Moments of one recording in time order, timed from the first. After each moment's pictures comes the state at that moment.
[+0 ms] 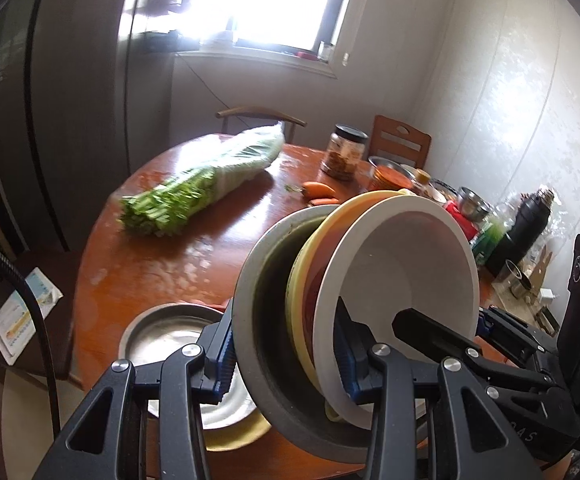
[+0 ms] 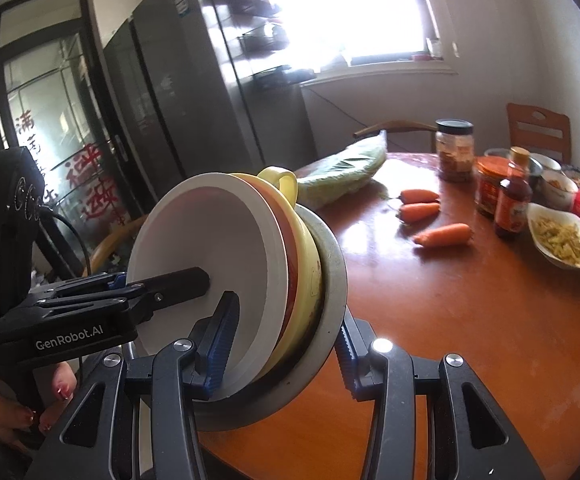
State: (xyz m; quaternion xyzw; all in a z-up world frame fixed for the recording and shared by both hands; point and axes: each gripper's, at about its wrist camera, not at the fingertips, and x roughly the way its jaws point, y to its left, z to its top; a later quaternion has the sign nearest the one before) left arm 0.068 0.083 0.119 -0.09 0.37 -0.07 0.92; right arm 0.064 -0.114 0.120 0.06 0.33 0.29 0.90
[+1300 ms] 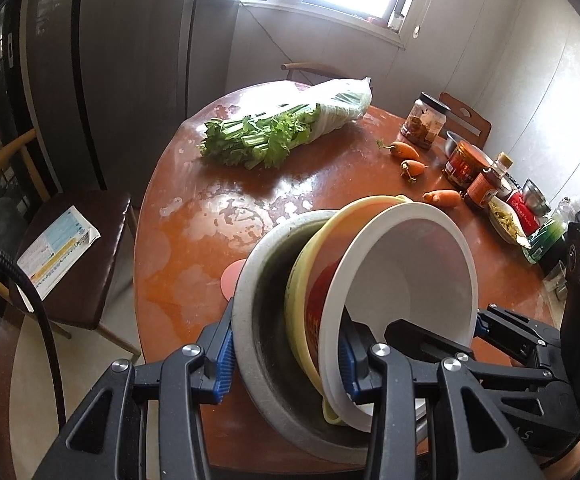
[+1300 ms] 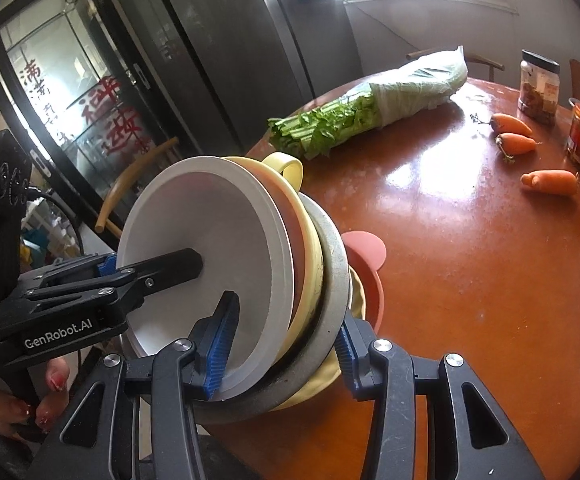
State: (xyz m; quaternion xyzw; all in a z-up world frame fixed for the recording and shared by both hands) left arm 0.077 0.163 0.047 -0.12 0.45 0.00 0.89; right arm 0.095 -0.012 0.051 0.02 0.45 0.35 0.82
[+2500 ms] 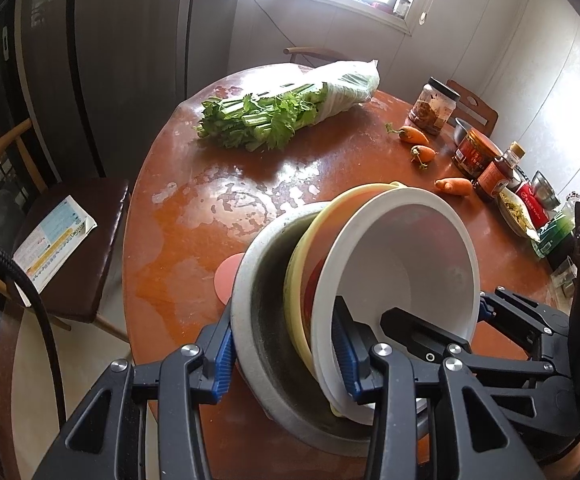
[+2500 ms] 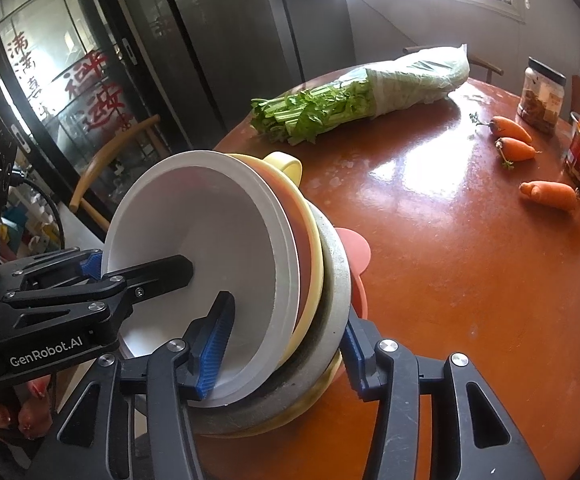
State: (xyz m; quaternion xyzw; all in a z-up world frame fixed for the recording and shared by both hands) left arm 0.094 0.163 0.027 -0.12 0.47 0.00 0.87; right arm 0.108 0.008 0.039 -0.03 0.46 0.32 0.82
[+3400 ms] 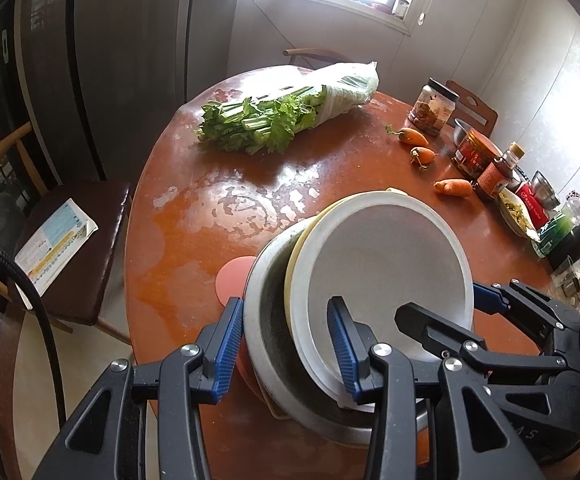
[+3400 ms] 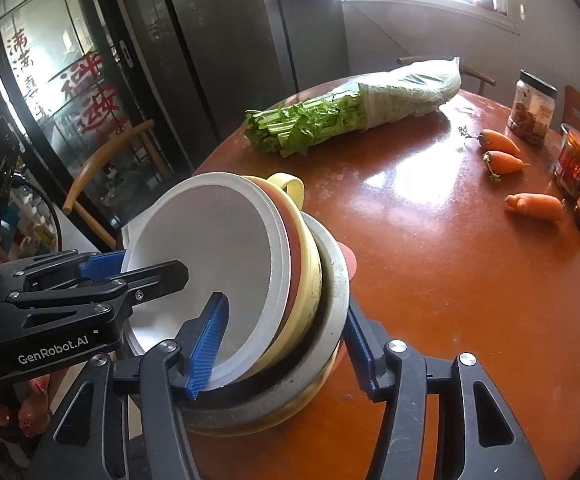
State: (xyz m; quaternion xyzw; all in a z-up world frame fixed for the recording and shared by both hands) left arm 0.092 0.163 0.030 -0.12 0.47 0.00 0.88; right arm 0.109 0.004 0.049 -0.04 0.45 0.31 0.84
